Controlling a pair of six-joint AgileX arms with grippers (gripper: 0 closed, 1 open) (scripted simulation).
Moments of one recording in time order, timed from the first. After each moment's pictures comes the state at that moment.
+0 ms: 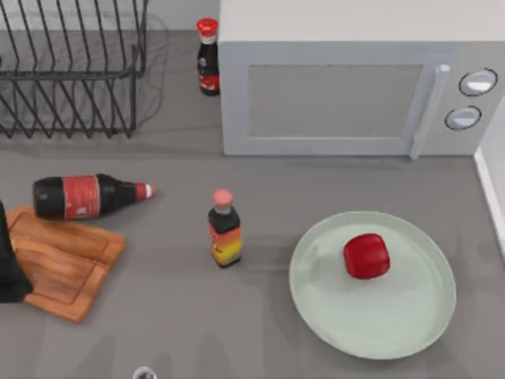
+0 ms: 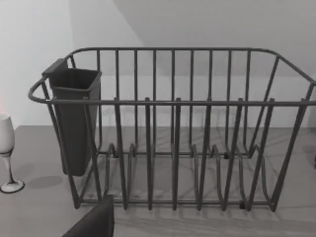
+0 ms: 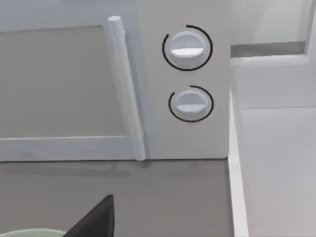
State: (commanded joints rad) left arm 0.00 0.00 0.00 0.00 0.00 0.00; right arm 0.11 0.25 0.22 -0.22 0.00 0.11
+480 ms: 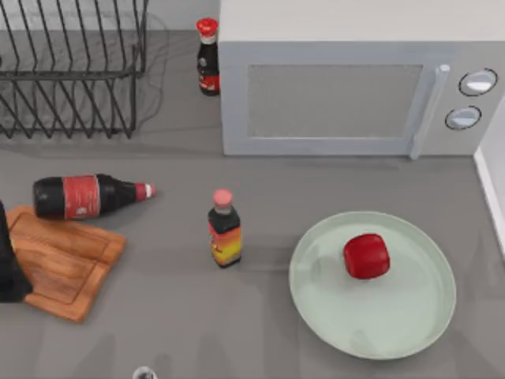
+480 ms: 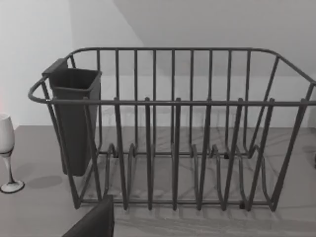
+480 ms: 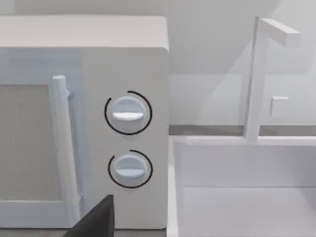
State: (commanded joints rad) left arm 0.00 0.00 0.00 0.00 0.00 0.00; right arm 0.00 0.00 0.00 0.00 0.00 0.00
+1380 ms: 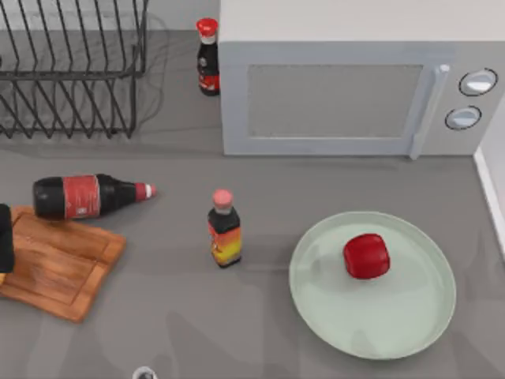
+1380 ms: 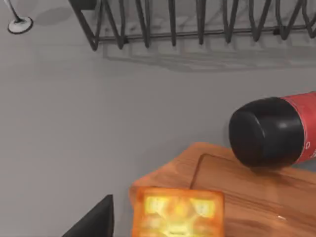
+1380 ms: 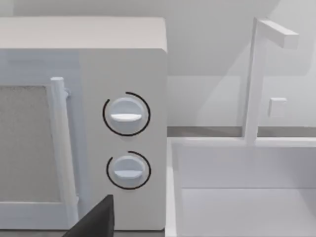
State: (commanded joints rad) left arm 0.06 0.65 0.48 -0.43 0.01 0.11; right arm 0.00 0.00 0.00 0.00 0.00 0.00
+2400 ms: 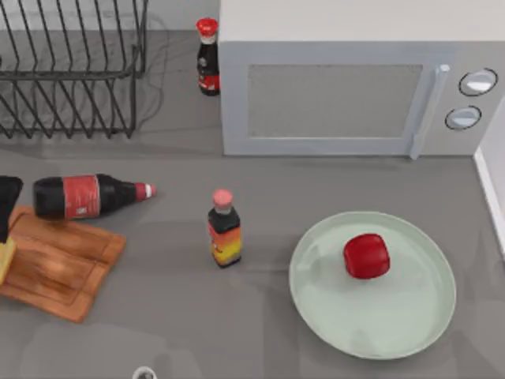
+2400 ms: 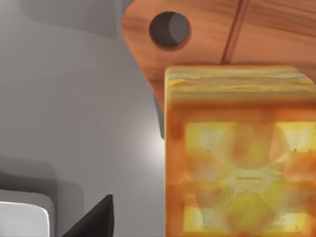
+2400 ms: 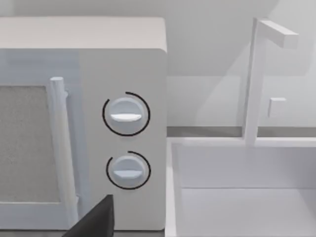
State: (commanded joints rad) left arm 0.15 1.70 1.19 -1.06 0.03 0.28; right arm 0.00 0.00 0.00 0.00 0.00 0.00
